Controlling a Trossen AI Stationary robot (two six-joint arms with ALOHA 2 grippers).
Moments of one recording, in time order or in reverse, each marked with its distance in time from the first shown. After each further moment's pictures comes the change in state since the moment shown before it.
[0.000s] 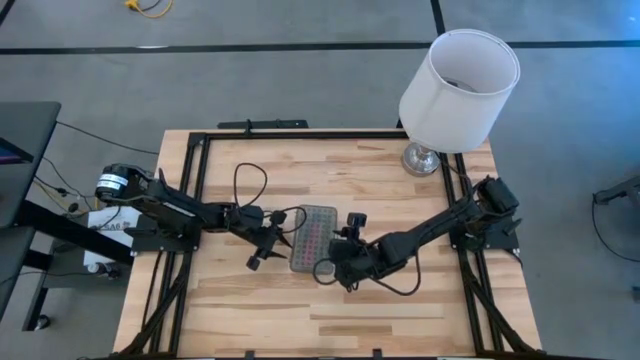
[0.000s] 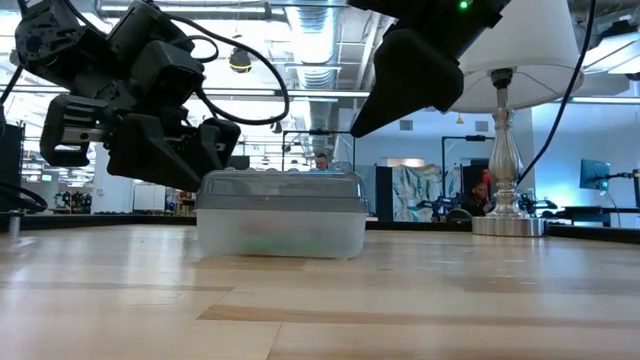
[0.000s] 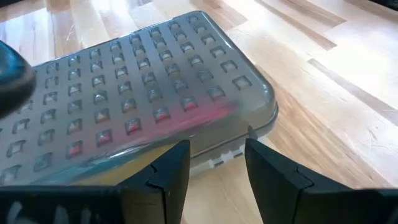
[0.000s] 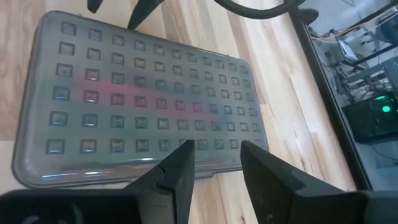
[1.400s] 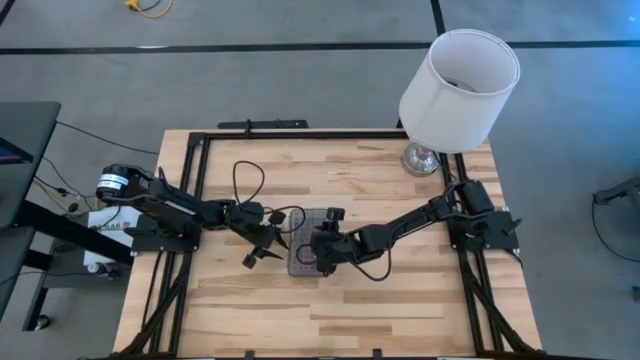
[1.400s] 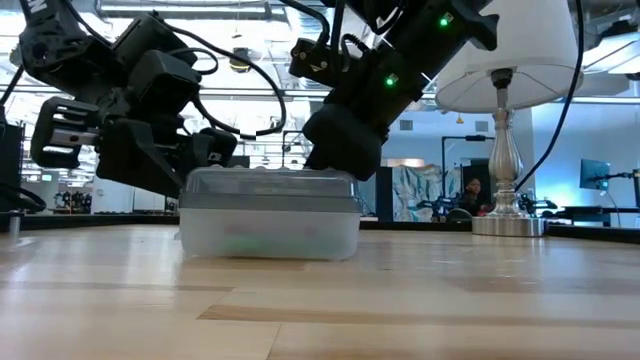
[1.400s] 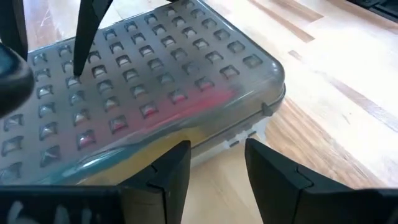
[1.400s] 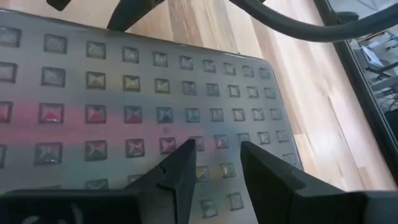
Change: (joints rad) left arm 0.046 0.005 -0.015 -0.011 0.115 0.006; right arm -0.146 0.190 0.002 0.308 -0.143 -0.174
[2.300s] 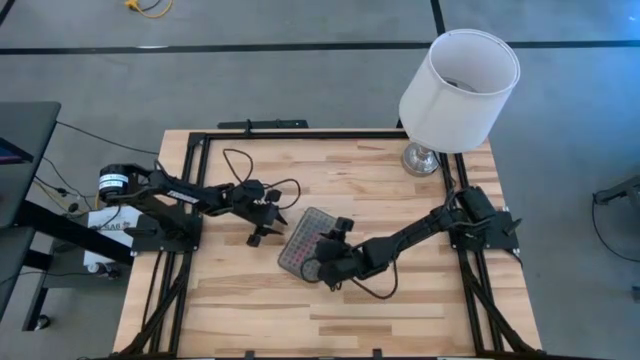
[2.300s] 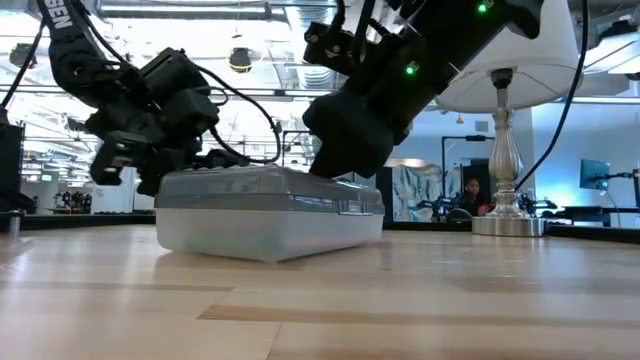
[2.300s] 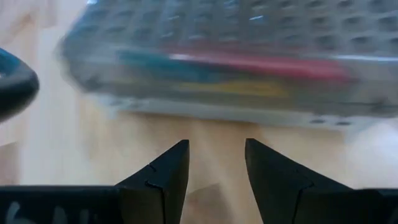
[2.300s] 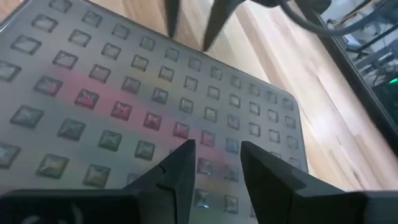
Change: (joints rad) left arm 0.262 0.000 0.001 -0.101 0.041 0.086; right arm 0.103 -0.002 0.004 -0.065 0.133 0.247
